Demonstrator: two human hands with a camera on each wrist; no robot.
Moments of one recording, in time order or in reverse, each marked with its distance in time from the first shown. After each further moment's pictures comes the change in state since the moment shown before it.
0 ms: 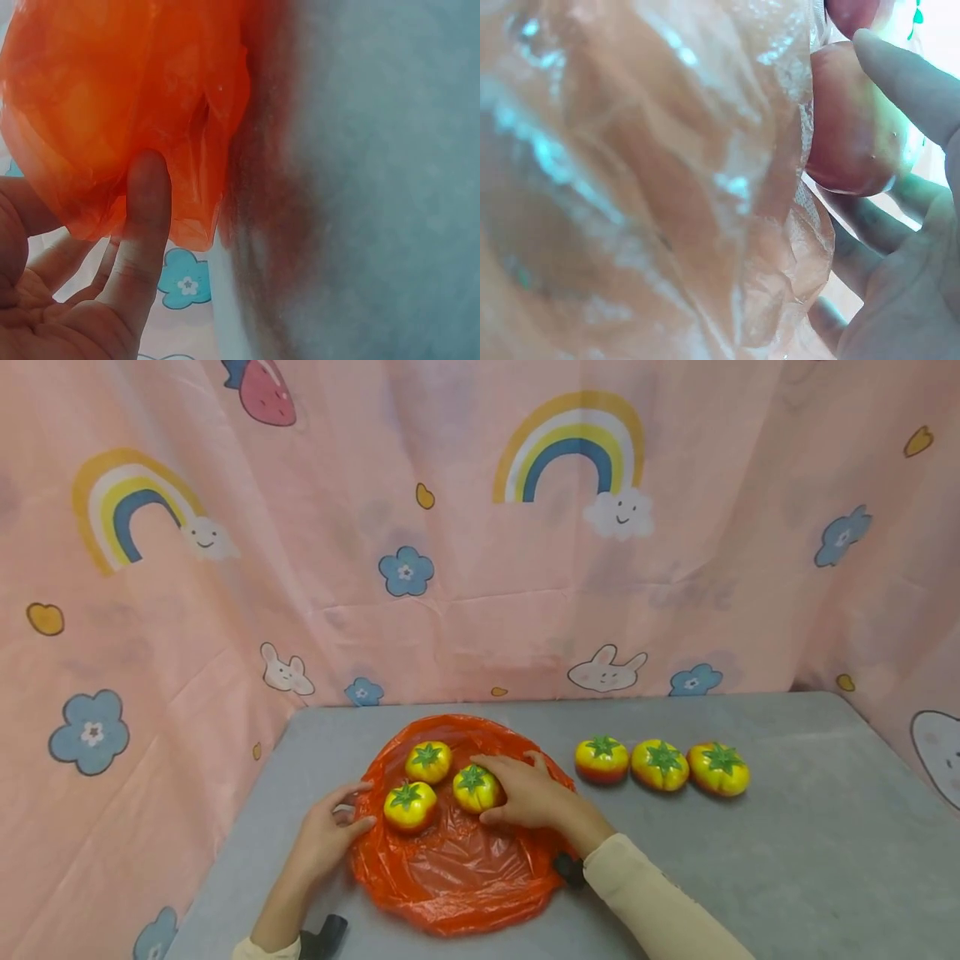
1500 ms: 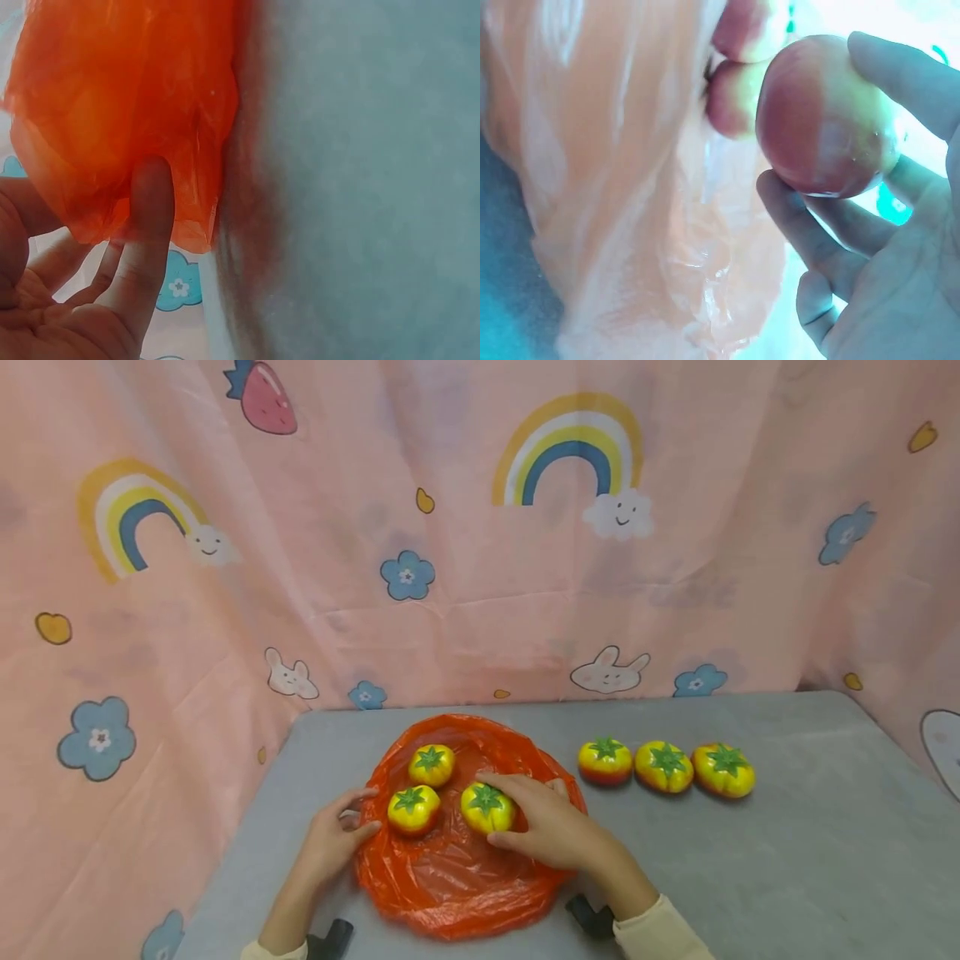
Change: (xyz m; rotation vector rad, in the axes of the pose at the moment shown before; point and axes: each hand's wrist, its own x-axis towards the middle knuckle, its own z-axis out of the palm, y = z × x) left_hand 0.001 -0.006 0.004 -0.005 0.011 0.015; right_hand -0.054 -0.022 -0.008 0.144 0.075 0.023
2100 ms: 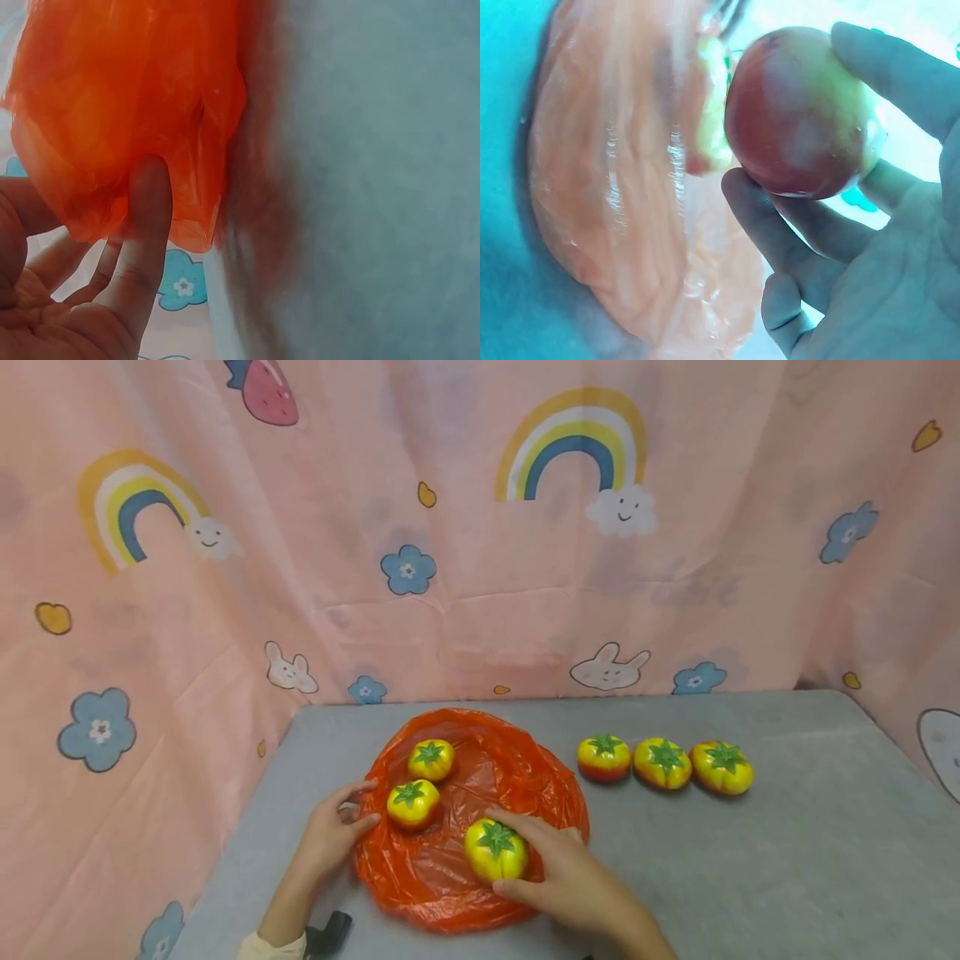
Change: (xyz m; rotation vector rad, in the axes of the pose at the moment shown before) left_hand -0.002 0.003 0.000 0.010 0.002 0.004; right_hand -0.050 -0.014 0.013 0.204 -0.064 0.181
